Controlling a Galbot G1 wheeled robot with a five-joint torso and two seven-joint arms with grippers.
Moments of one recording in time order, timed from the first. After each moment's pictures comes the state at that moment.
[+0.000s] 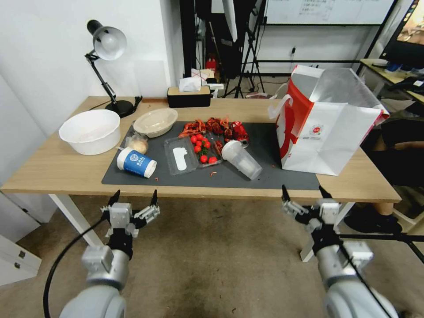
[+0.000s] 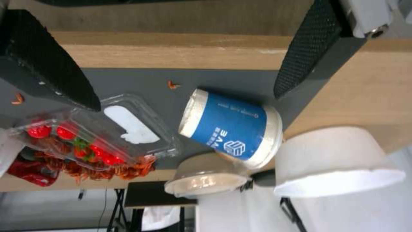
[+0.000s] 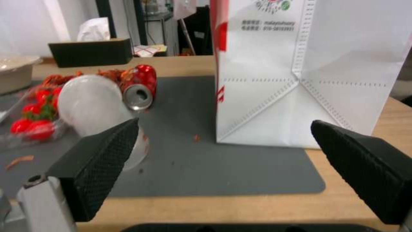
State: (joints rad) left arm 1.66 -1.55 -0.60 -2.35 -0.11 0.33 0.00; right arm -1.59 1.45 0.62 2.34 0.19 -0.34 0.05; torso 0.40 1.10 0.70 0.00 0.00
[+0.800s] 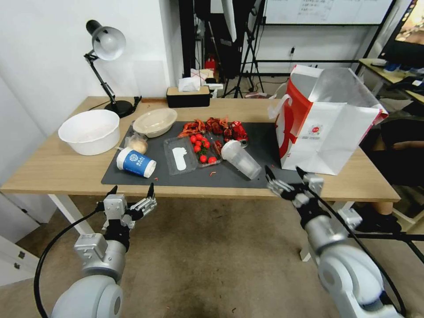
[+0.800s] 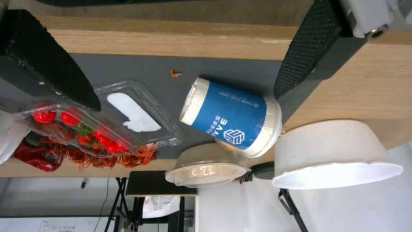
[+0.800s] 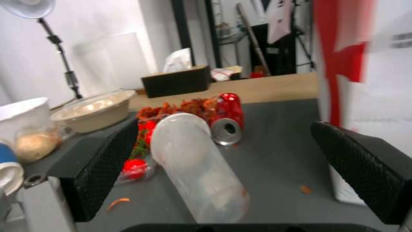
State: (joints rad) left arm 1.66 -1.57 -0.61 -2.35 -0.11 0.29 0.02; right arm -1.37 1.23 0.48 2.16 0.51 -0.22 0.00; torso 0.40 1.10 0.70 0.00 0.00
